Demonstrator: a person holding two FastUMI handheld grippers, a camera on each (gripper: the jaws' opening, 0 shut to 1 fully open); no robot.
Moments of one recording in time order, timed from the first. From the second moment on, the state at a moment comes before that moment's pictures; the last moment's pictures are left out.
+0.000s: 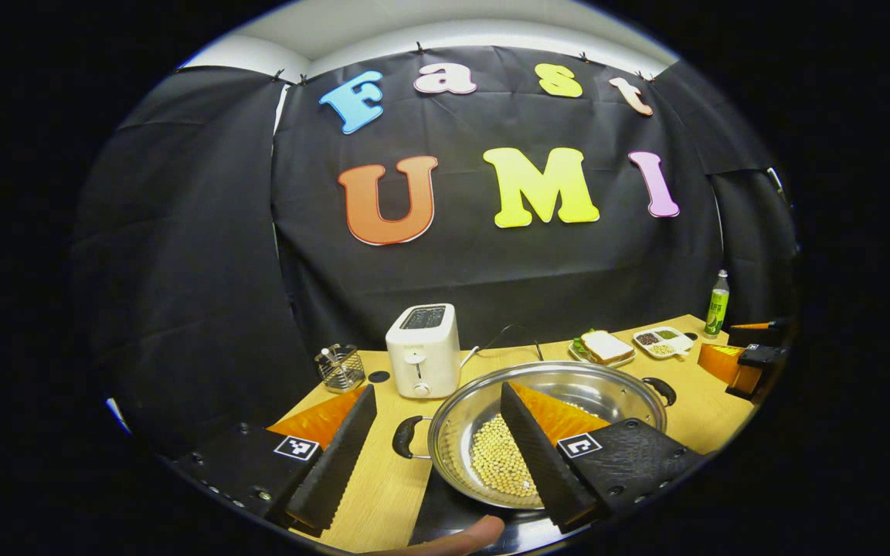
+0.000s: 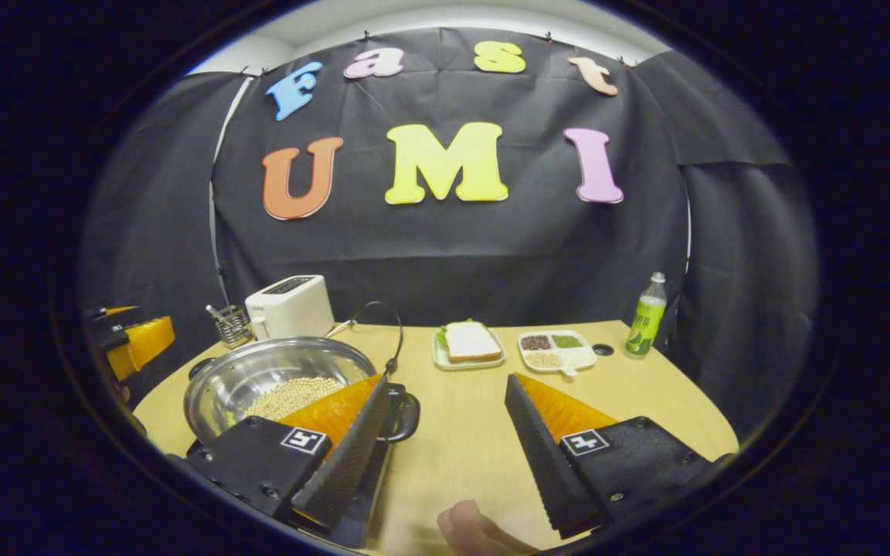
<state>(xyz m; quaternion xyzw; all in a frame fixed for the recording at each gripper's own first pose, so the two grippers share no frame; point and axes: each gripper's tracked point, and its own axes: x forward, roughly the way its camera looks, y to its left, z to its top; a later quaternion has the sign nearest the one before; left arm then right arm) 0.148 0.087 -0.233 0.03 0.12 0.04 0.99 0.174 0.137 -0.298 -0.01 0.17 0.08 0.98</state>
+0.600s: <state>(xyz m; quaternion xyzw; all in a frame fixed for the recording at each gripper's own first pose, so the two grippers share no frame) 0.040 0.039 -0.125 0.00 0.05 0.01 1.00 0.049 0.036 -0.169 0.03 0.06 0.04 1.00</state>
